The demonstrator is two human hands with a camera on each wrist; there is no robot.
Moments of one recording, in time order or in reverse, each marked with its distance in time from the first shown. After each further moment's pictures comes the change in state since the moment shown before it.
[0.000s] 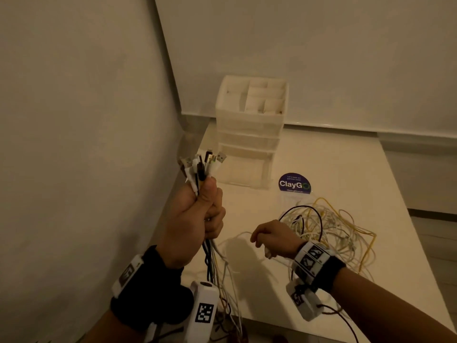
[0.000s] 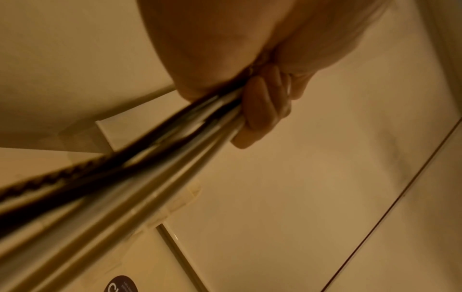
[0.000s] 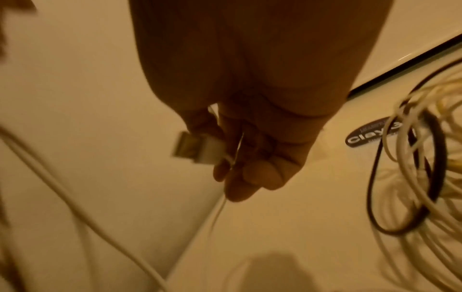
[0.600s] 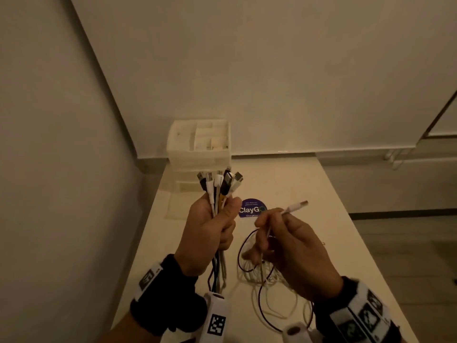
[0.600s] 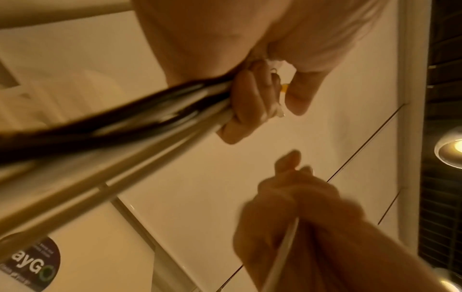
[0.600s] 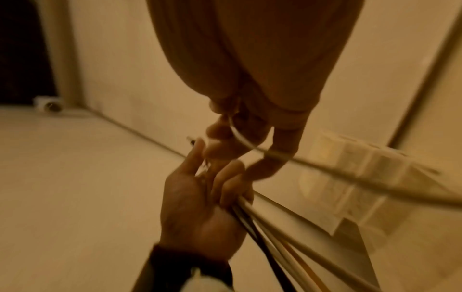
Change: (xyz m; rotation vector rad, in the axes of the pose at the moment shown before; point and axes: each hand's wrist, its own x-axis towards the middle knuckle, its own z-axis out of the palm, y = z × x) left_hand 0.040 -0.014 0.100 0.090 -0.211 0.004; right_hand -0.161 -0.047 -0.061 0.992 0.387 -0.549
